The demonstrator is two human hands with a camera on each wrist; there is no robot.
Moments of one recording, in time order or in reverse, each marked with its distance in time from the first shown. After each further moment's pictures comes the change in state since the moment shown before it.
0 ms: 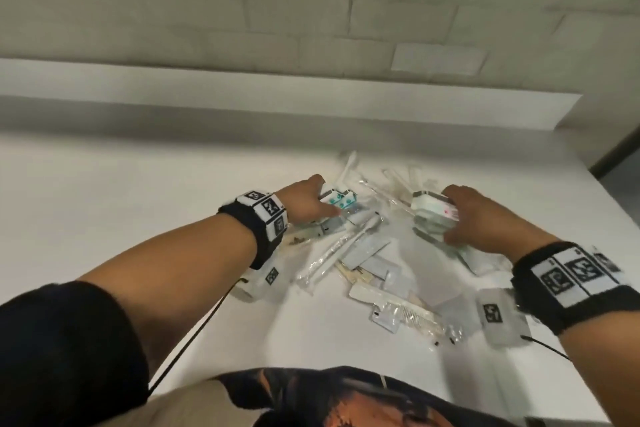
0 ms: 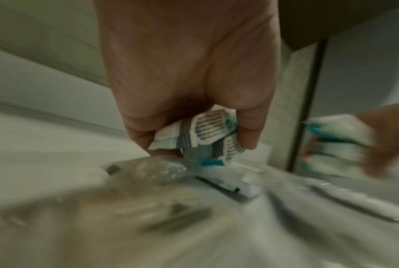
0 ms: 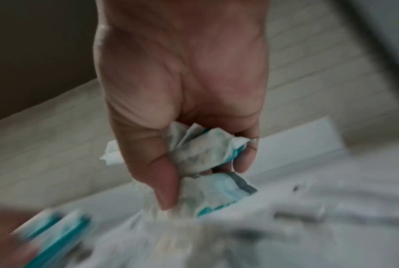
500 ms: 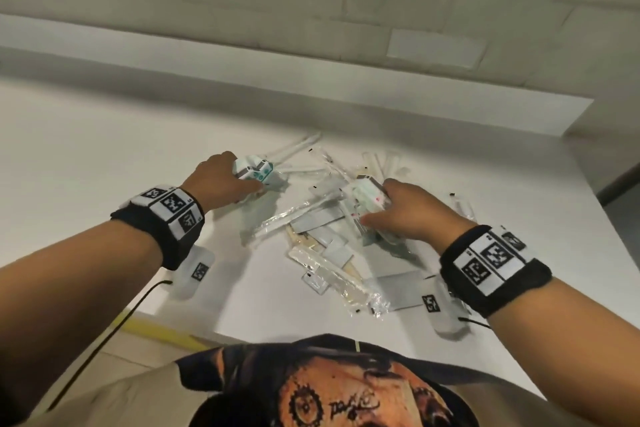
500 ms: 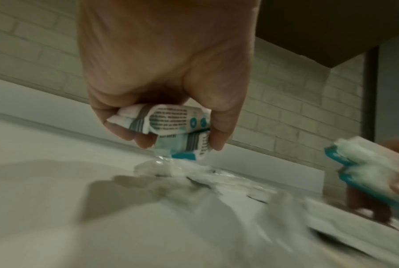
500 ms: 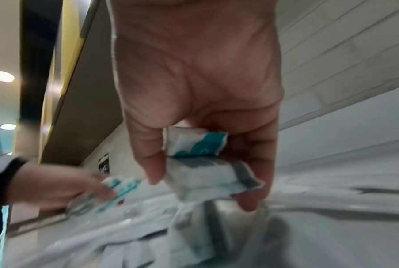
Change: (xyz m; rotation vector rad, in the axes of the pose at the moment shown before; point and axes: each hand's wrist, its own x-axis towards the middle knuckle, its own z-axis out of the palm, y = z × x) left_hand -0.080 -0.004 0.023 -0.009 0.505 -0.401; right_hand -0.009 0.007 0.010 0.121 -0.093 -0.260
